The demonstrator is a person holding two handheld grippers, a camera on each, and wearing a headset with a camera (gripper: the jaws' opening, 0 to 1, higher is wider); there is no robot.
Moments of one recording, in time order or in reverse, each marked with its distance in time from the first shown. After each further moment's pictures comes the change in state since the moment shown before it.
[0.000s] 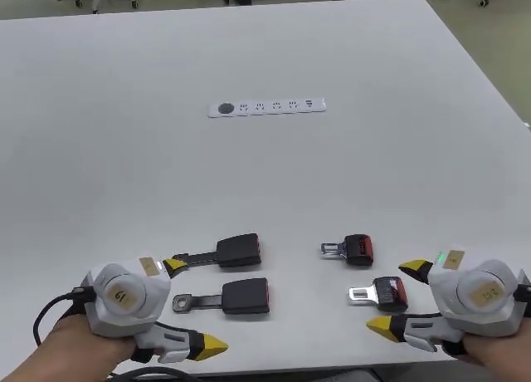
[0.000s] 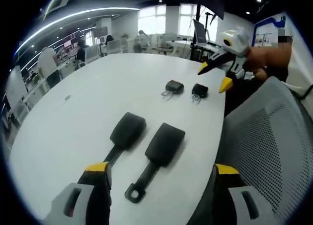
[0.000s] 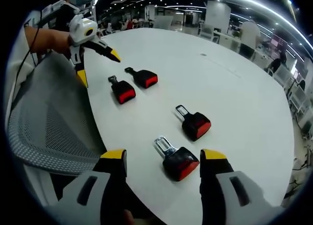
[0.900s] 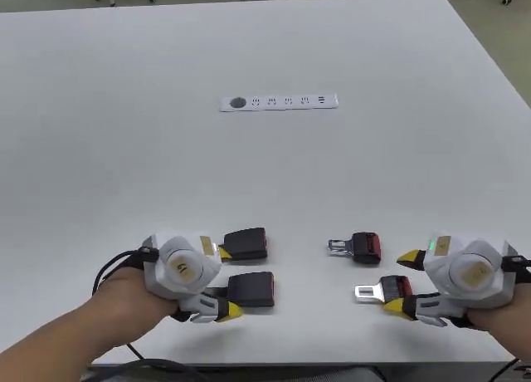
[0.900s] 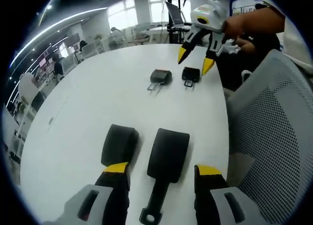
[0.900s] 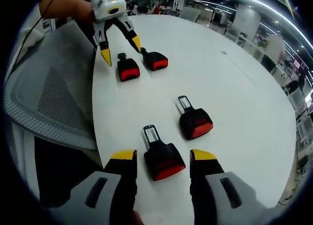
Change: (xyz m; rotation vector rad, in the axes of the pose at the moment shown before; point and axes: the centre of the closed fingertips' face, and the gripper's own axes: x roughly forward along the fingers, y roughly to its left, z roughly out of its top) left arm 0.041 0.000 0.016 0.236 0.118 -0.073; right arm 0.023 -0.022 -0.019 -0.229 0.112 0.119
